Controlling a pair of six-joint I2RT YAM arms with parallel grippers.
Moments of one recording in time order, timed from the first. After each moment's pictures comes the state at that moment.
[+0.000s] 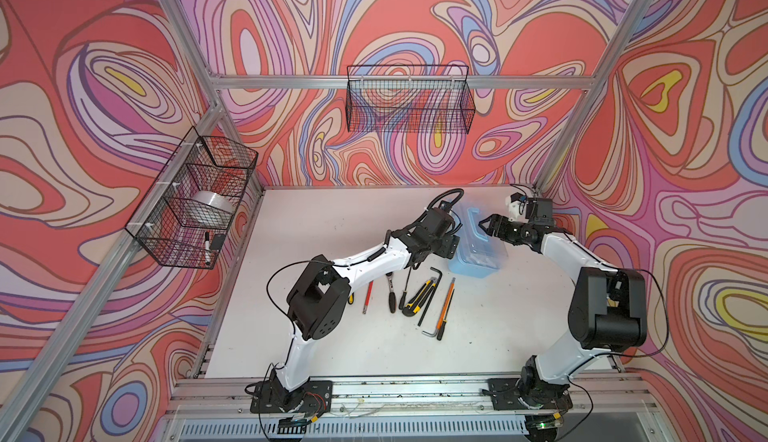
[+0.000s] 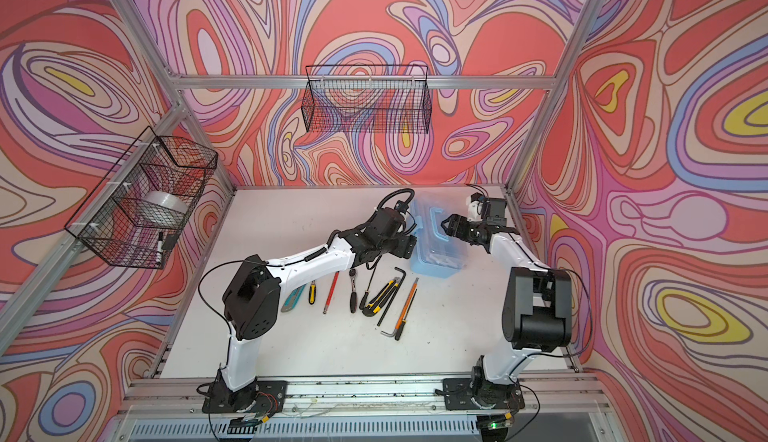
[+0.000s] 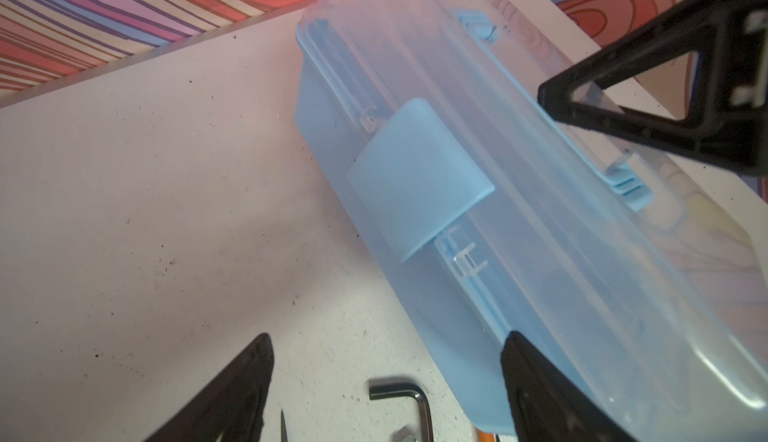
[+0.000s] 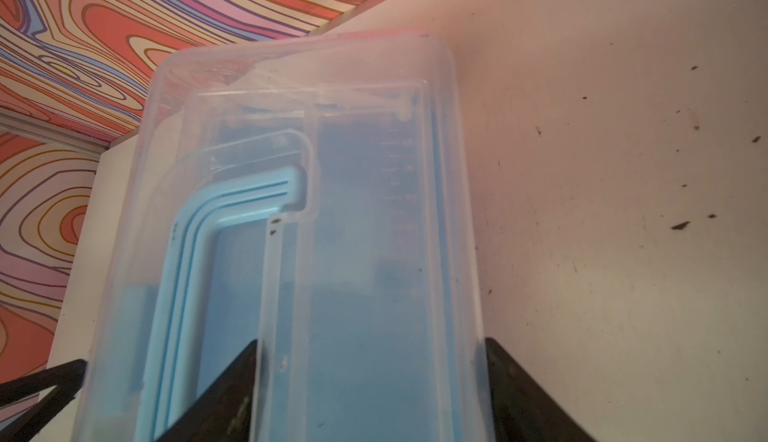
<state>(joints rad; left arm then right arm) -0.85 2.04 1.67 -0.30 -0.17 -0.29 -0.12 1.67 1.12 -0.26 -0.45 0.25</state>
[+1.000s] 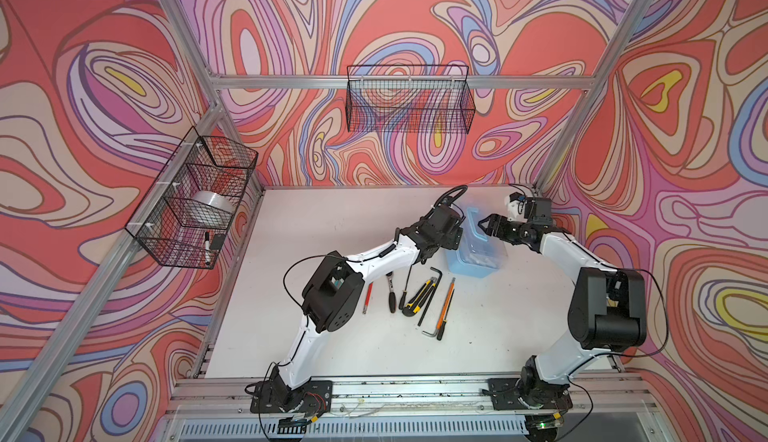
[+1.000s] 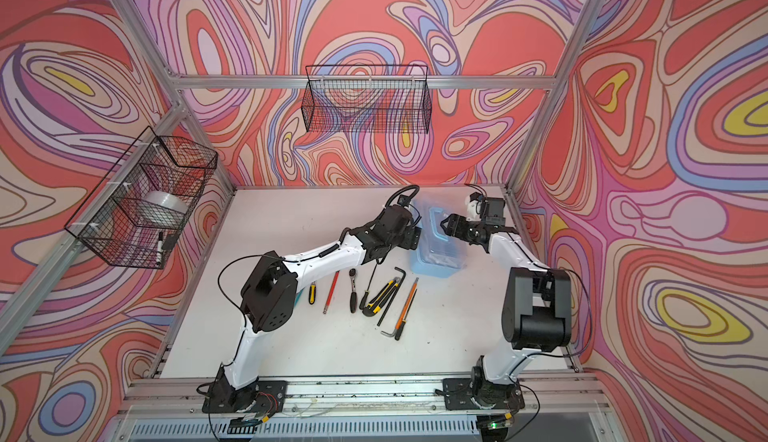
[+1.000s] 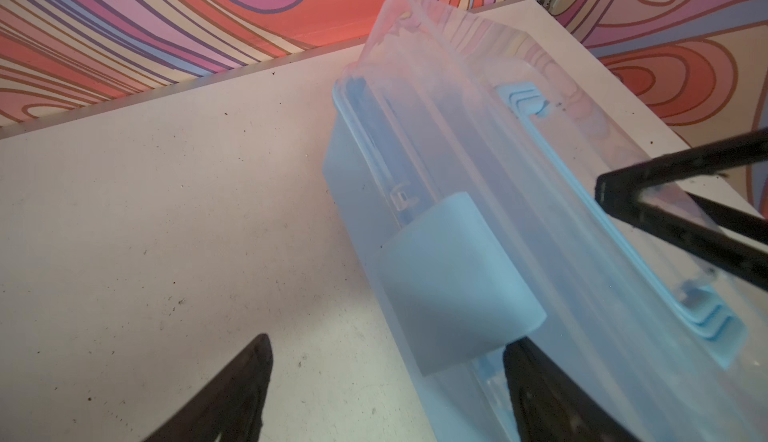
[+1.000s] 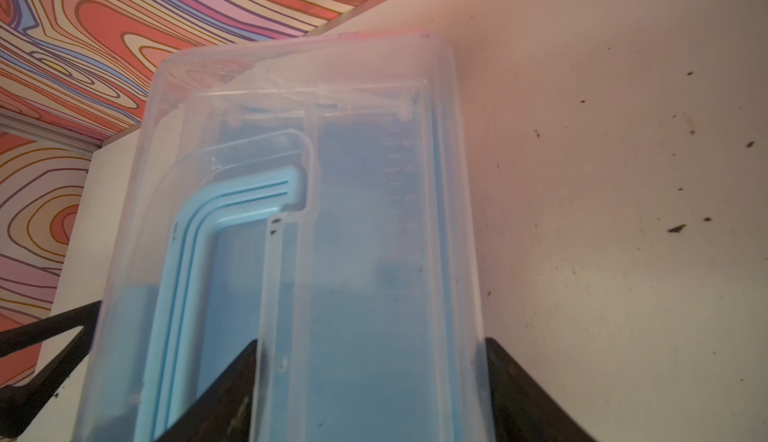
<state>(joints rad) -0.85 2.16 1.79 -0.26 -0.29 -0.34 -0.11 1.67 1.12 -0.26 -0.43 0.24</state>
